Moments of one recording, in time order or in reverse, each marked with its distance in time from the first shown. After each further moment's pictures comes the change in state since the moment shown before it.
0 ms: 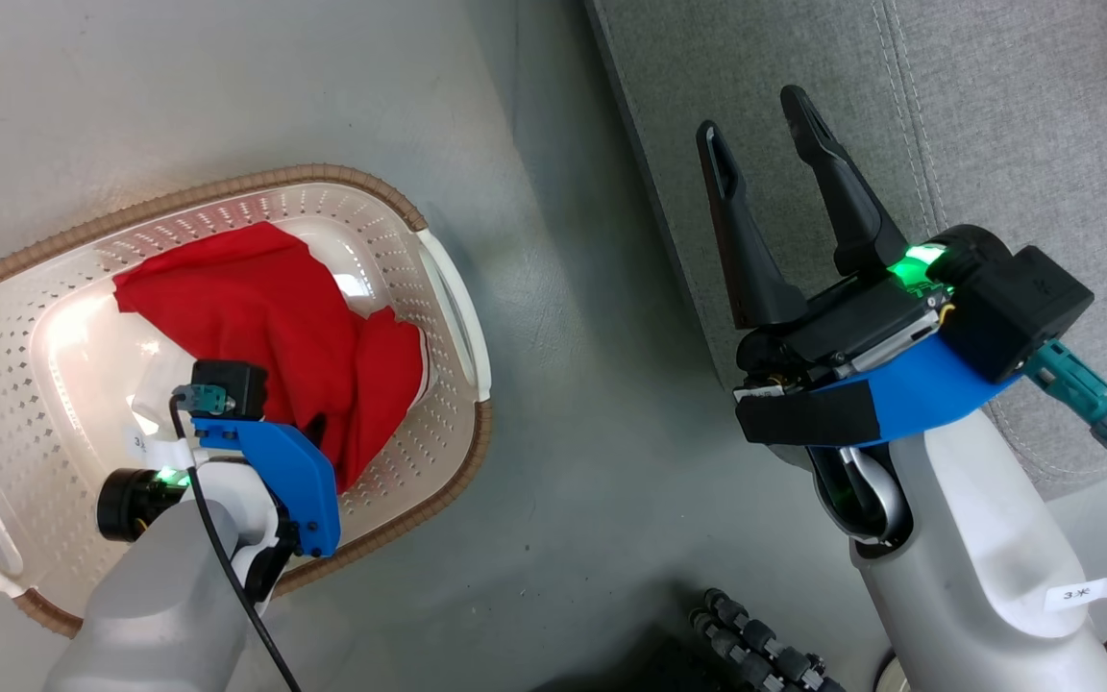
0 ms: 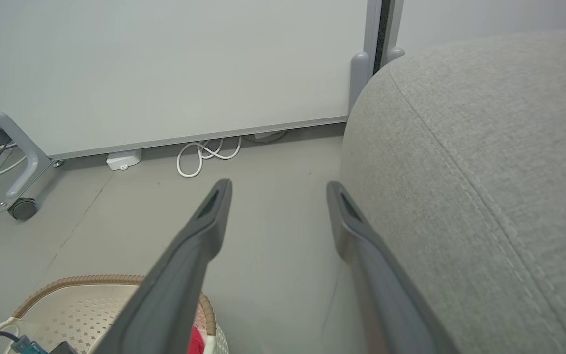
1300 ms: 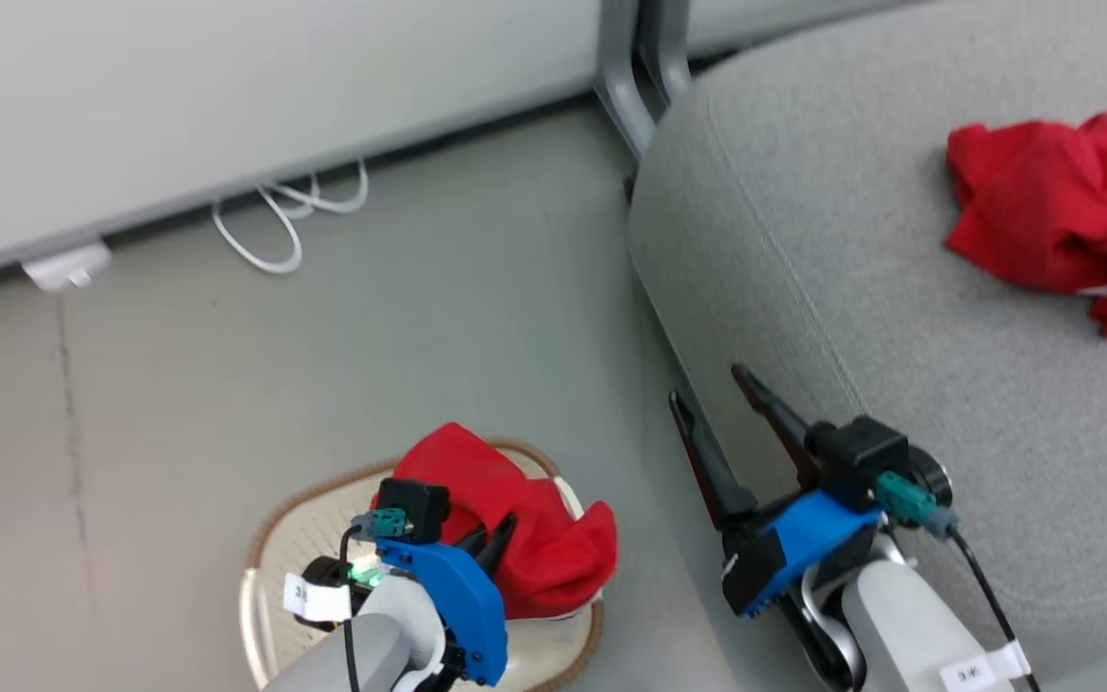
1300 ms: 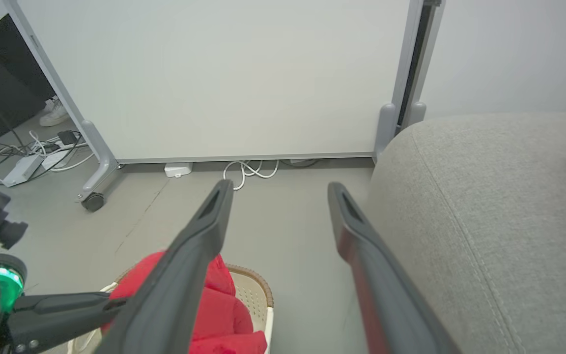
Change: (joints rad) left arm 0.136 -0.121 -0.311 -0.102 -0.200 0.000 -0.185; right arm 0.171 0.002 0.031 0.336 -0.122 0.000 0.044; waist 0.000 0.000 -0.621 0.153
